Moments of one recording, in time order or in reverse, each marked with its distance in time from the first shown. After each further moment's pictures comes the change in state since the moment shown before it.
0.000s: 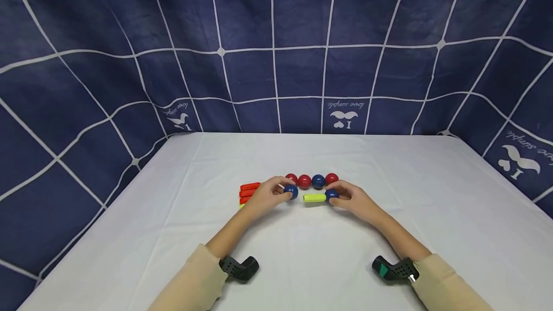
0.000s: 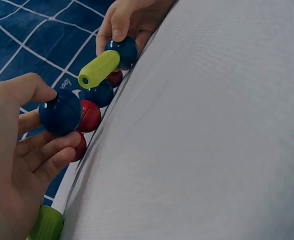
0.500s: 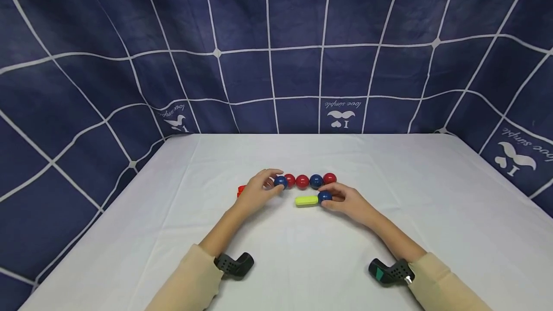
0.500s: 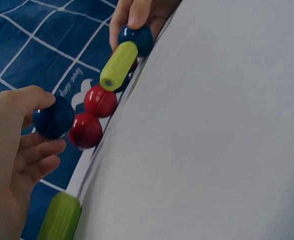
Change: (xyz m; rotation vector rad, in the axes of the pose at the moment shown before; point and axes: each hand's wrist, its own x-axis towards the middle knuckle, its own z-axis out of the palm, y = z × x) left_hand 0.006 -0.004 -0.014 0.186 0.100 0.076; right_hand -0.002 0.001 0.005 0.010 -0.022 -0.014
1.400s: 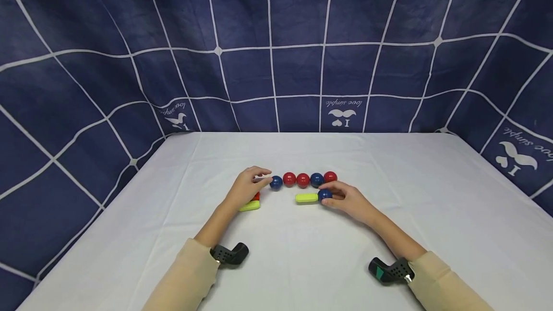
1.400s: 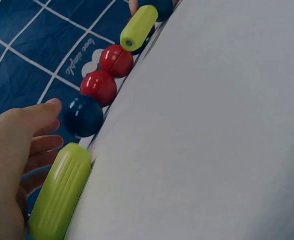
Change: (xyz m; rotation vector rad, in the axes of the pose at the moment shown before) left_hand 0.007 -0.025 -0.019 0.094 0.058 -0.013; right_hand 0.001 -0.002 0.002 -0.023 0.018 0.010
